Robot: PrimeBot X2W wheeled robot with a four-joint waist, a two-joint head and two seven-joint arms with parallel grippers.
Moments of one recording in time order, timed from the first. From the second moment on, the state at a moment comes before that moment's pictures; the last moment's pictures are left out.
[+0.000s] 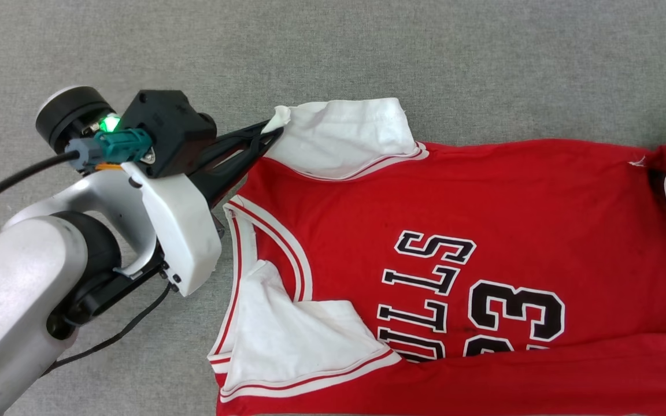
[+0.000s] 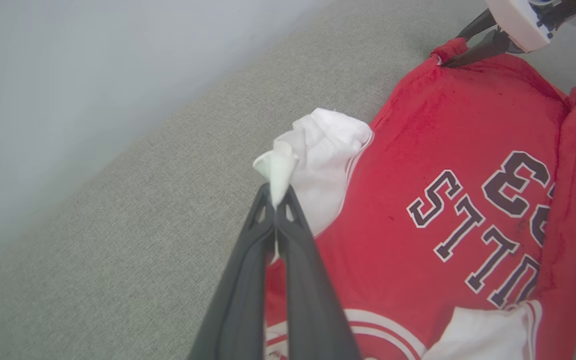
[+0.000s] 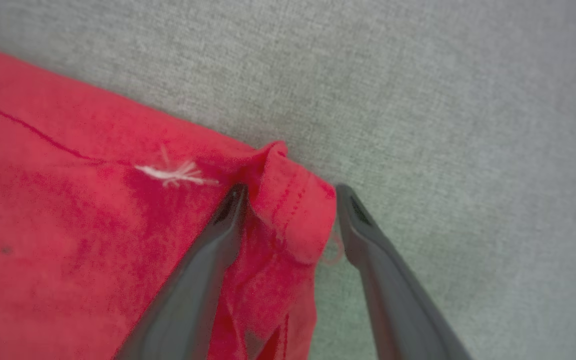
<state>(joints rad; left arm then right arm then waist) -0.85 0.83 -0.78 -0.29 -0.81 -0.06 0.33 -0.64 -0.59 0.26 0.31 0.37 0.13 0.82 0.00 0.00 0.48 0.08</state>
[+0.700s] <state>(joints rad) -0.64 0.87 -0.79 -0.22 -0.84 0.02 0.22 -0.49 -0.56 0.15 0.30 0.52 0.13 0.56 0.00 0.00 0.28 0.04</state>
